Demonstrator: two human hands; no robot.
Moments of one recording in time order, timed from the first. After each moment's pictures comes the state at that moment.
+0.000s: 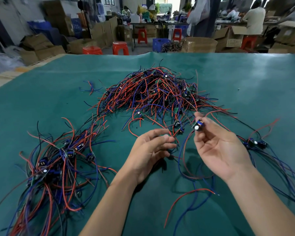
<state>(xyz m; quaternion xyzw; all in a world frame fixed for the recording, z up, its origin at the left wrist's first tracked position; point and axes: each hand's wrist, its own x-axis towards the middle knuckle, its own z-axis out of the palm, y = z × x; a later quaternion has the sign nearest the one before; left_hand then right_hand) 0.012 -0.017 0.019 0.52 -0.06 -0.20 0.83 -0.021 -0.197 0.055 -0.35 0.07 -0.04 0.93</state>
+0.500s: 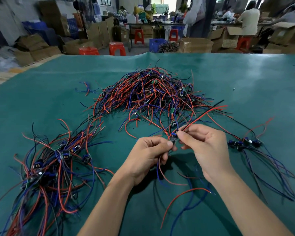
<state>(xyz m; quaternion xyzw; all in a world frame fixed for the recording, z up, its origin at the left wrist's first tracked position) 0.010 -0.019 0.014 0.59 -0.15 -0.21 0.77 -0.019 -0.183 0.032 -0.69 0.03 -0.19 0.69</state>
